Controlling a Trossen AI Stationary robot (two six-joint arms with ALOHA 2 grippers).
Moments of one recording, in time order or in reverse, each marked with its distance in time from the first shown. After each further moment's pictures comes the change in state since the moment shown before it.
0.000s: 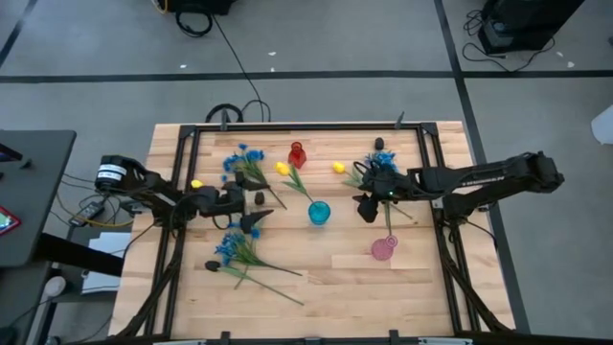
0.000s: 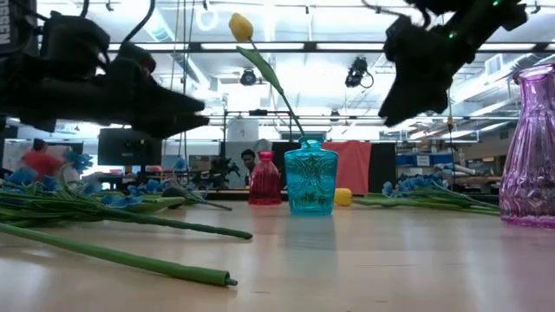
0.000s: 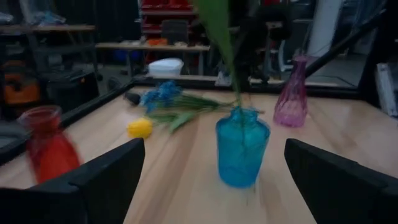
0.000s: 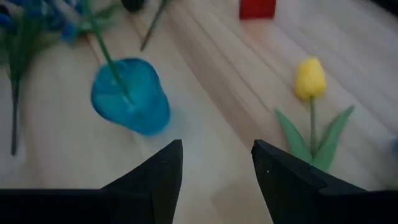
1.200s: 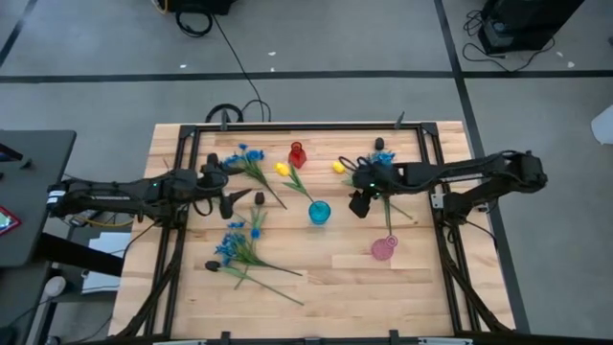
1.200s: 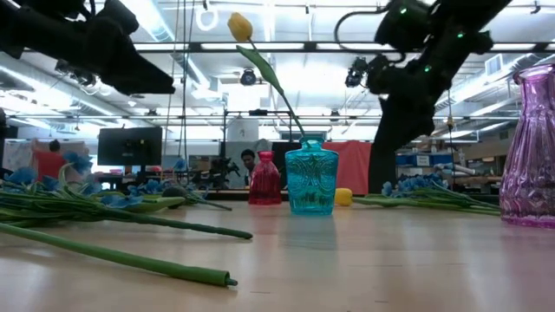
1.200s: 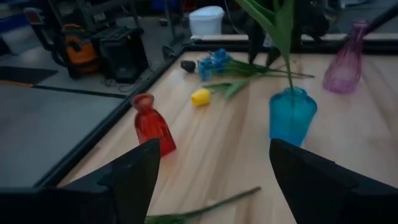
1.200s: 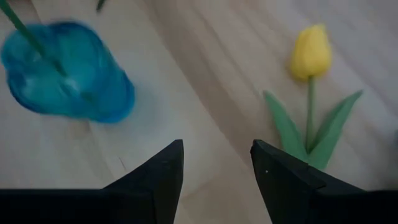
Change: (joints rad) left arm 0.053 -0.931 0.279 -1.450 -0.124 0.046; right arm -0.122 0.196 0.034 0.018 -0.096 -0.089
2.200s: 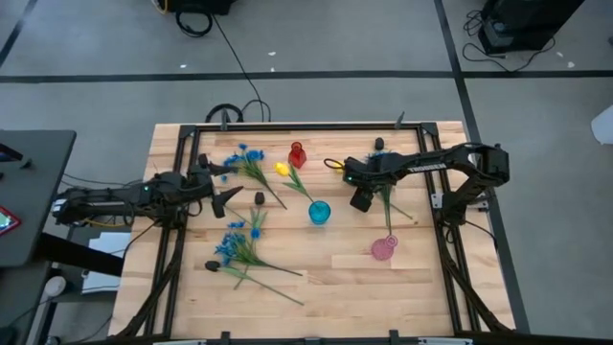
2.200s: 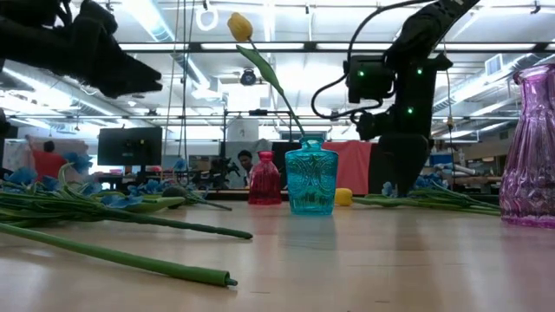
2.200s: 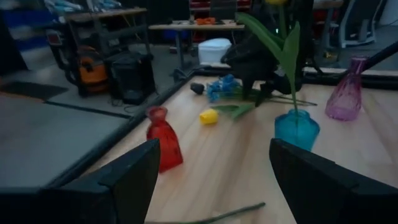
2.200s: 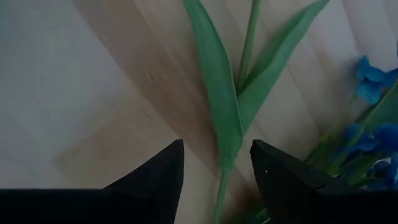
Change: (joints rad) left arm -0.001 -0.252 -0.098 -0.007 -0.025 0.007; right arm -0.125 0.291 0.166 -0.340 0.046 -0.128
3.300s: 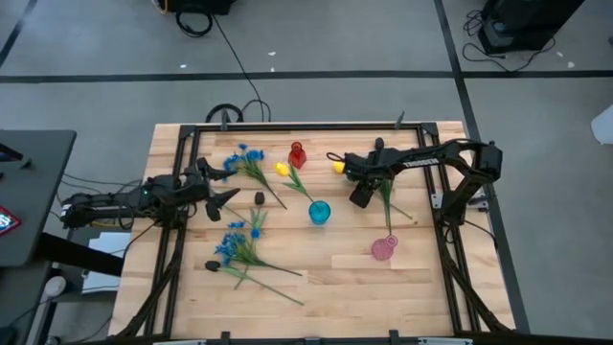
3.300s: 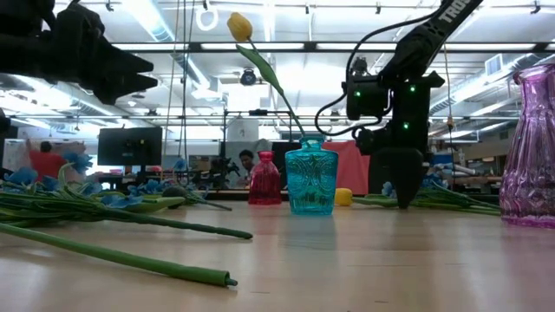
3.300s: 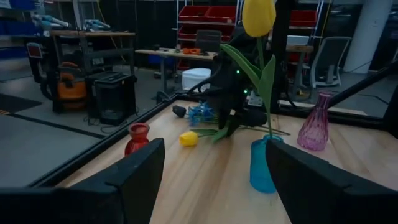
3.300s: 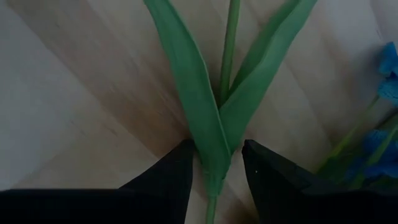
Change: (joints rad) left arm 0.000 -0.145 -0.112 0.078 0.083 -0.083; right arm -0.099 0.064 -0.021 0.061 -0.060 -0.026
